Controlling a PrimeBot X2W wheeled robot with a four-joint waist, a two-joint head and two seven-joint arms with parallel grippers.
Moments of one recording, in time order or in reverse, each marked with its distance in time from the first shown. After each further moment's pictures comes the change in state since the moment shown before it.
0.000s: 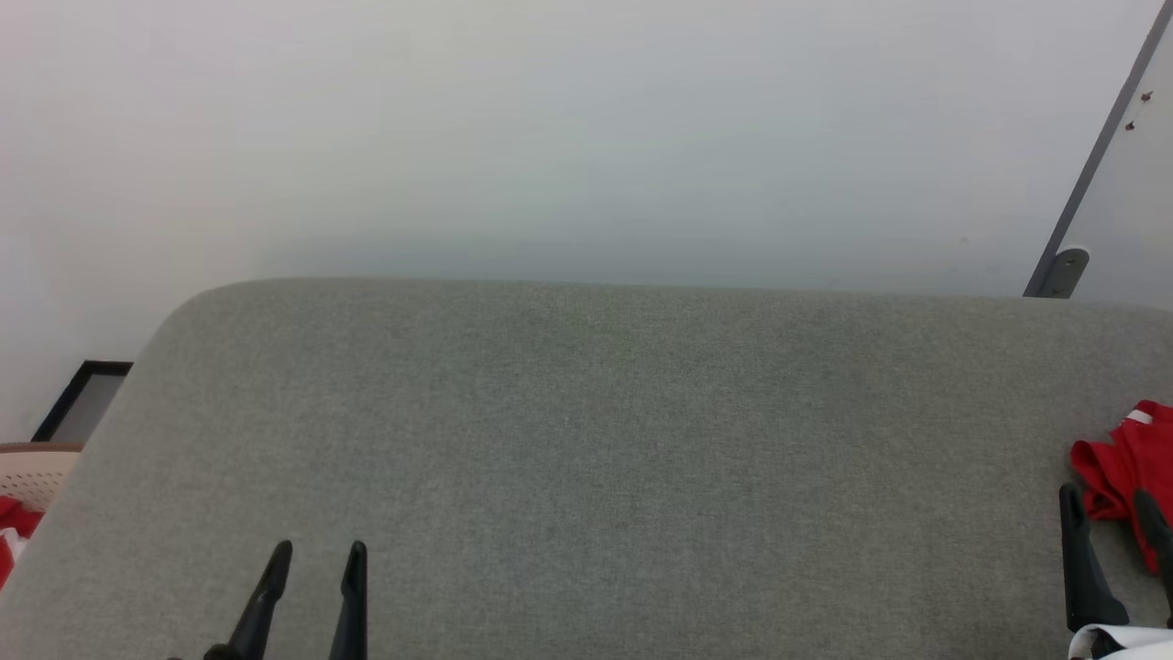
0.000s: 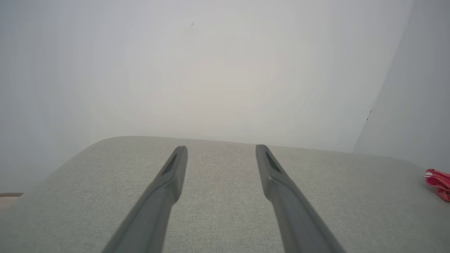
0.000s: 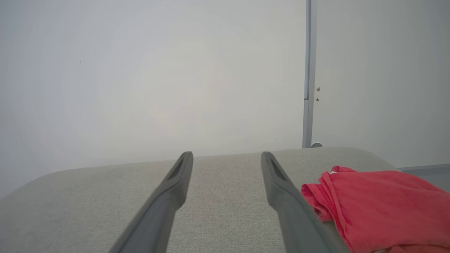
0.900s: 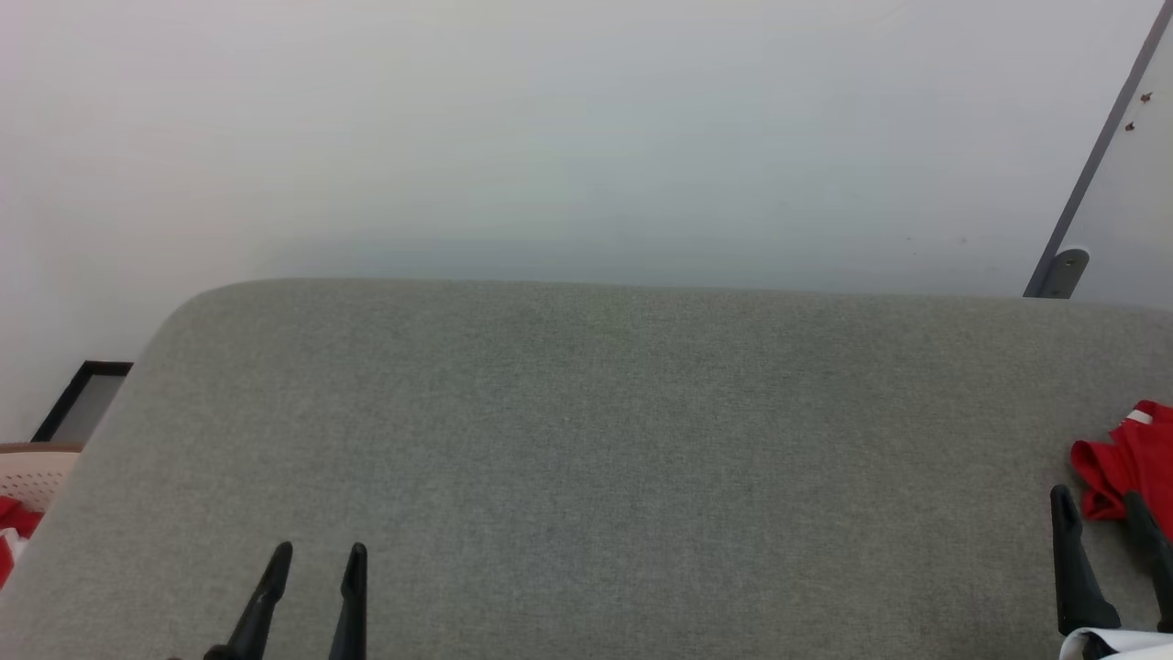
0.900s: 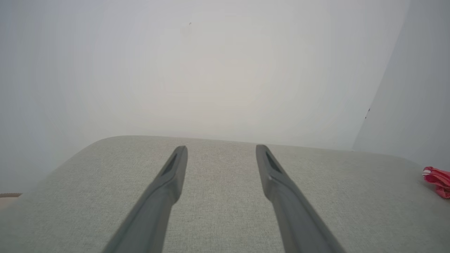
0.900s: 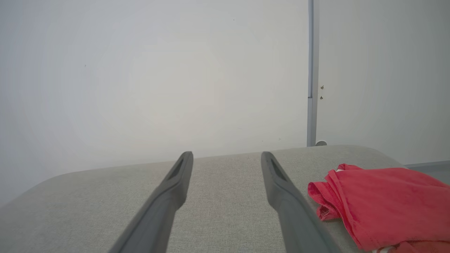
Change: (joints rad) left arm 0.003 0.008 -0.009 -0.001 -0.004 0.000 0.000; right arm 0.019 0.030 -0.006 -0.045 -0.003 0.000 0.026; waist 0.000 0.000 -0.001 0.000
